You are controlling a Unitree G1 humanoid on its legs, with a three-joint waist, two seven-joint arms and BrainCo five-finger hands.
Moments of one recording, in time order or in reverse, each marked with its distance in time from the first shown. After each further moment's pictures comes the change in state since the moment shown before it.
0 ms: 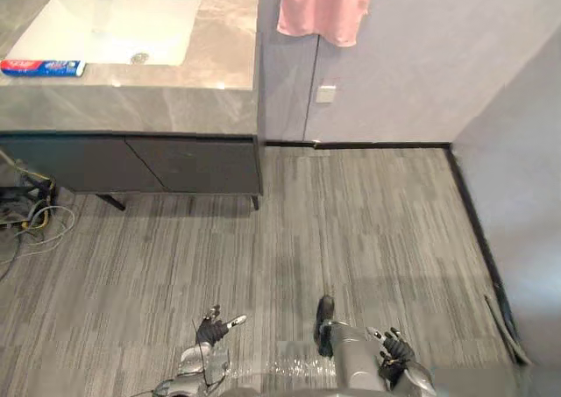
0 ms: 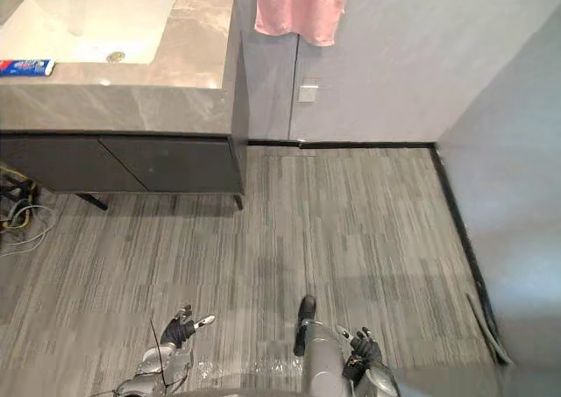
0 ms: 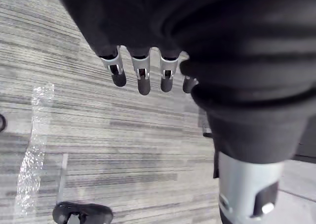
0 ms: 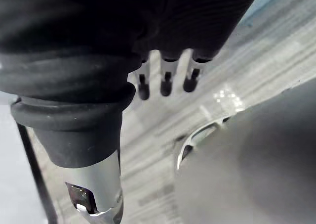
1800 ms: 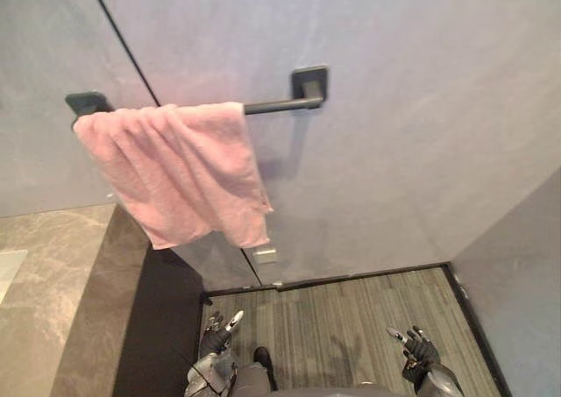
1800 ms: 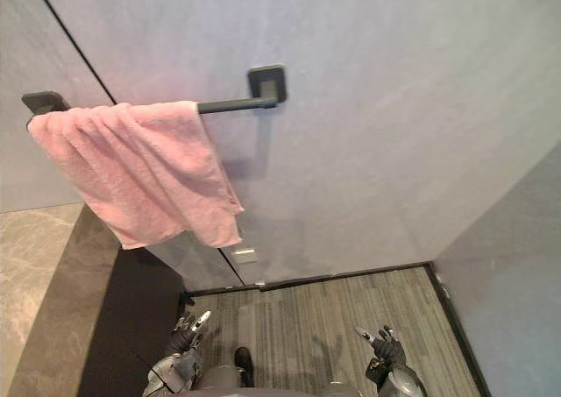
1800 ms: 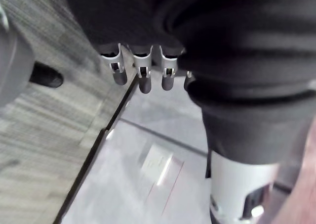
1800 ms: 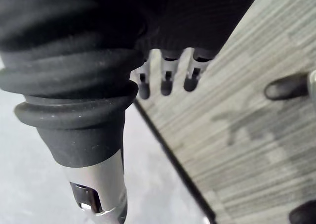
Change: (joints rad) left arm 0.076 -0.028 0.094 -0.208 -0.232 -0.026 -0.003; right arm 0.074 -0.023 -0.008 -0.052 0.002 0.016 0.020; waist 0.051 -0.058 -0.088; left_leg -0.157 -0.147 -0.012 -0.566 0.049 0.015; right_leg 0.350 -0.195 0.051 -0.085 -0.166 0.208
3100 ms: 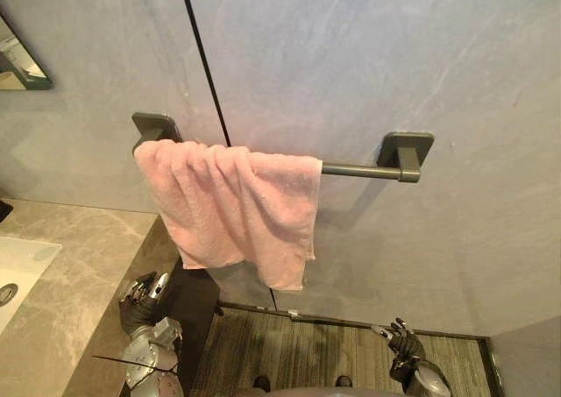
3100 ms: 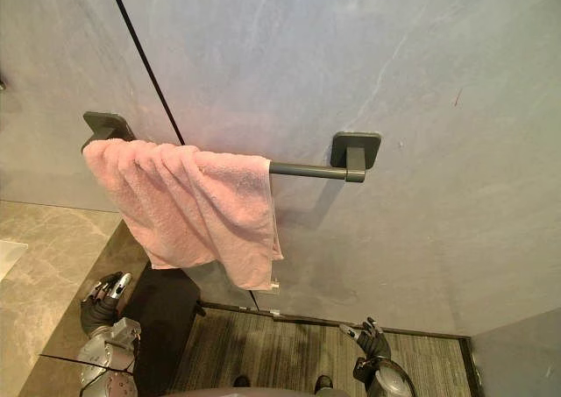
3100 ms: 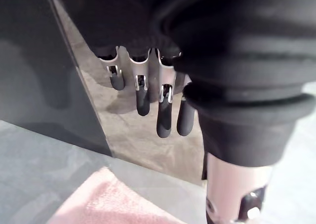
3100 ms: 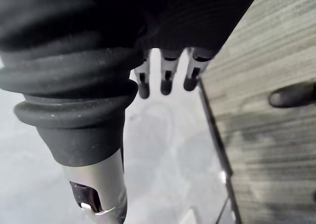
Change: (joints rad) left arm 0.072 -0.002 0.265 -0.496 0.059 -0.065 0.123; right arm 0.050 -0.001 0.031 -0.068 -0.053 -0.020 0.021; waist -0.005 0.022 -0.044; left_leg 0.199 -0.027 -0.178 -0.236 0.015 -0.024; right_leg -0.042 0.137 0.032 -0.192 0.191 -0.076
